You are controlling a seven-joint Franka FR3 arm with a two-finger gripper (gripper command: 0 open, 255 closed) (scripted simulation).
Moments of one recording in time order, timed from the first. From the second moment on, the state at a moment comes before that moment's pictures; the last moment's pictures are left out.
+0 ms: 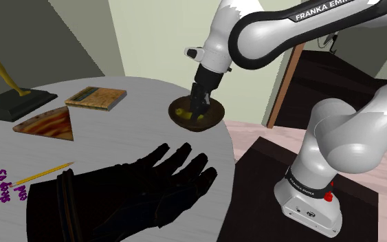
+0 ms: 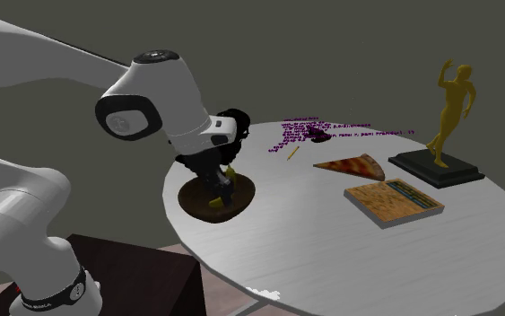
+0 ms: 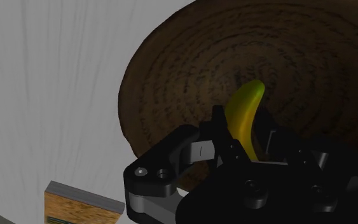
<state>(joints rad) 0.36 -0.65 0.02 -2.69 0.23 2.31 -0.72</state>
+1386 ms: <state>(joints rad) 0.35 -0.69 0.02 -2.44 0.19 2.02 -0.66</state>
